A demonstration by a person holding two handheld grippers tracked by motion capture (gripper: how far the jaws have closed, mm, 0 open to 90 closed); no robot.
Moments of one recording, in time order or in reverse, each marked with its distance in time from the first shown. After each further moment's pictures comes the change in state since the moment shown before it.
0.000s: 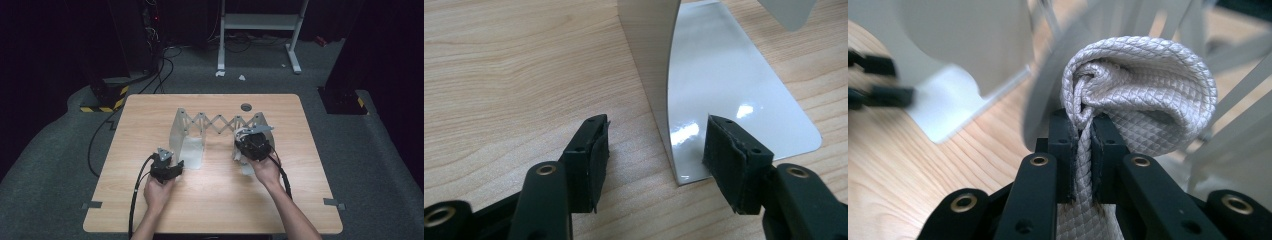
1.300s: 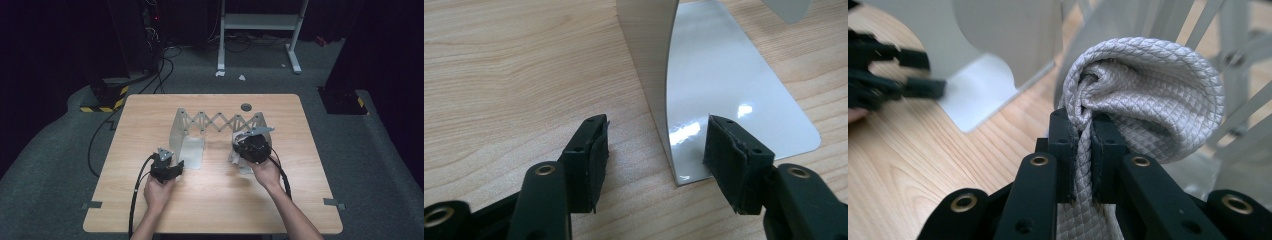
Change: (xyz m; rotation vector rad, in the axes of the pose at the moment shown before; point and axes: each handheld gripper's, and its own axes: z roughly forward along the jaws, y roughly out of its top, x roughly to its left) left arm 0.000 0.000 0.000 0.002 -0.002 0.001; right arm 0.003 -0.005 0.001 0.026 0.078 0.006
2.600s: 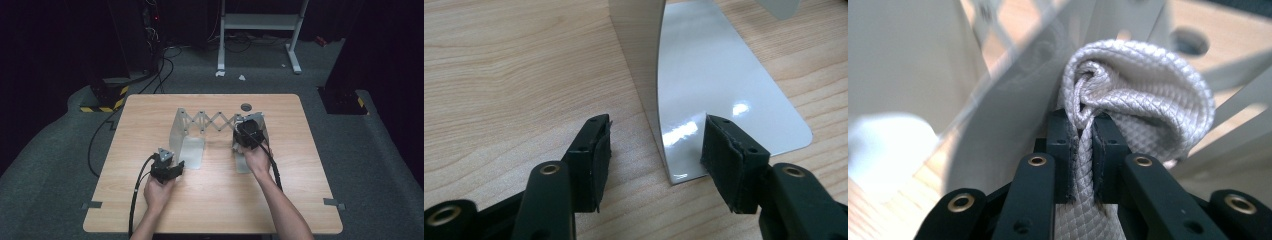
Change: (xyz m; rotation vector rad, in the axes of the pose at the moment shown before) left arm -0.001 0.000 0.000 -0.001 -0.017 0.015; right arm -0.013 0.036 0.031 0.035 -0.220 0.108
